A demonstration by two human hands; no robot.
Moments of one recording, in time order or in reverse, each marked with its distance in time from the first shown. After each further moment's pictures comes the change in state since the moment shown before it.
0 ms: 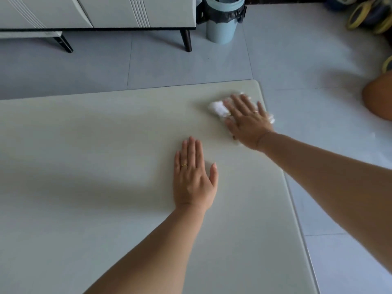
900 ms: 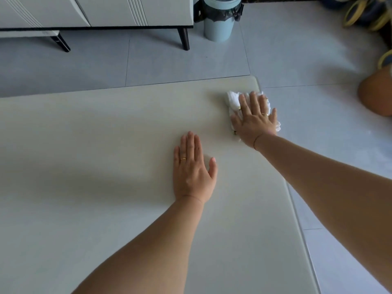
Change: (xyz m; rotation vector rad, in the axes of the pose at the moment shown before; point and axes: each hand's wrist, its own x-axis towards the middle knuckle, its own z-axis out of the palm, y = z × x) left_hand 0.003 -0.002 0.002 -0.023 -0.030 0.011; right_hand -0.018 -0.002 0.007 0.064 -0.002 0.293
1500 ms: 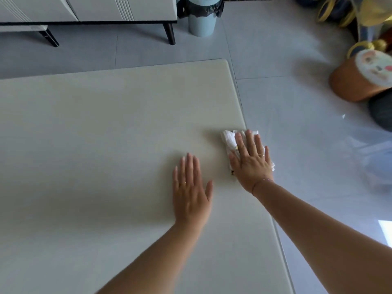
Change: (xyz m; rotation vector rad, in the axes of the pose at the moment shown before) left_hand -0.150 0.042 0.003 0.043 -0.032 0.050; right_hand -0.197 0.062 0.032 0.055 -0.051 0.013
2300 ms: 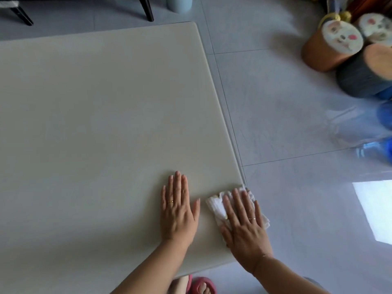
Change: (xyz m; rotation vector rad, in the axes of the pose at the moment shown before) left_hand -0.198 0.023 0.006 -0.024 -0.106 0.043; right_hand -0.306 0.054 0.070 -0.078 -0.056 -0.139
